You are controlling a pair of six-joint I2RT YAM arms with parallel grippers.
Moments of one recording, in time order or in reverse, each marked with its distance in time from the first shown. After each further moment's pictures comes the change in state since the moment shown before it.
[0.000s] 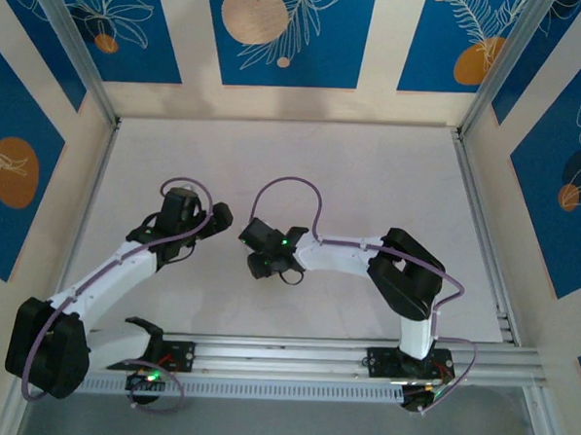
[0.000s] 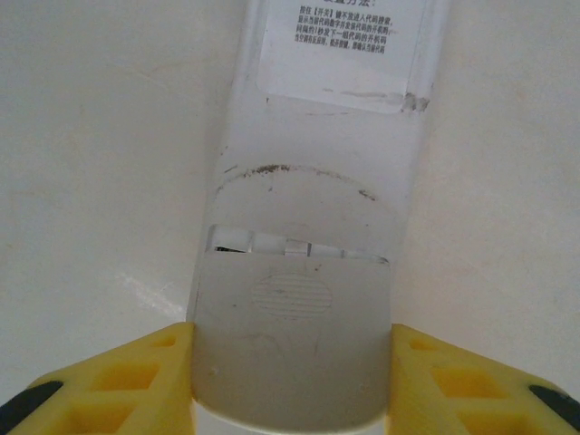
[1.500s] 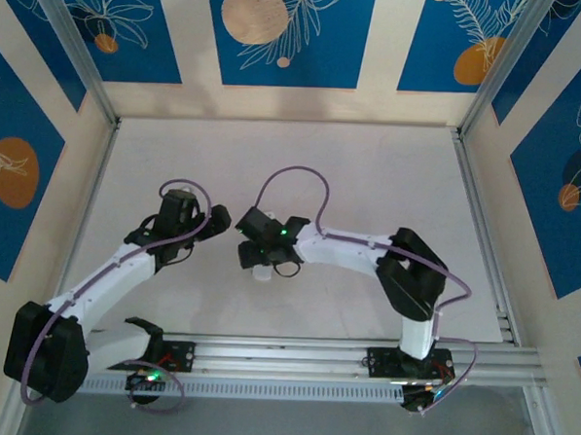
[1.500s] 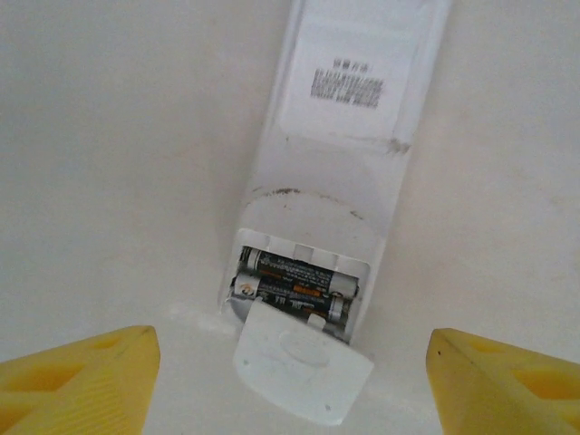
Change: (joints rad) left arm 0.007 -0.024 -0.015 -0.015 0.012 0.030; right arm -0.018 -0.052 0.088 -0.093 0.005 0.192
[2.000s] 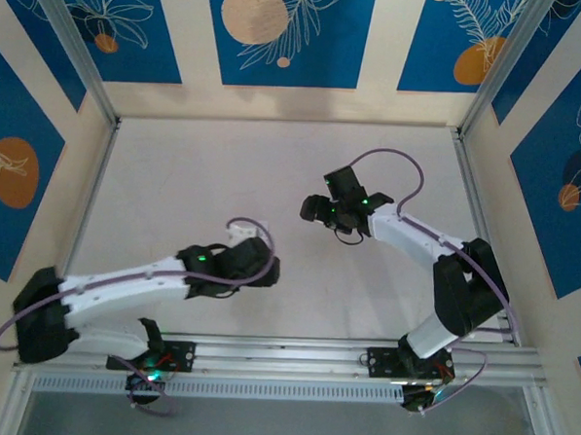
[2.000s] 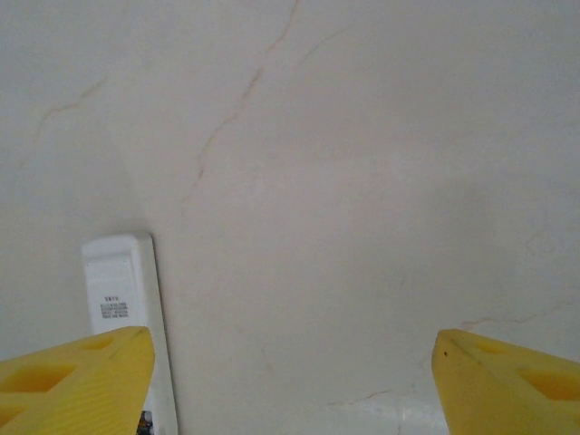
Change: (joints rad) left arm -0.734 0.173 0.198 -0.311 -0.339 -0.248; right arm -0.474 -0.244 -0.238 0.132 -0.203 0.012
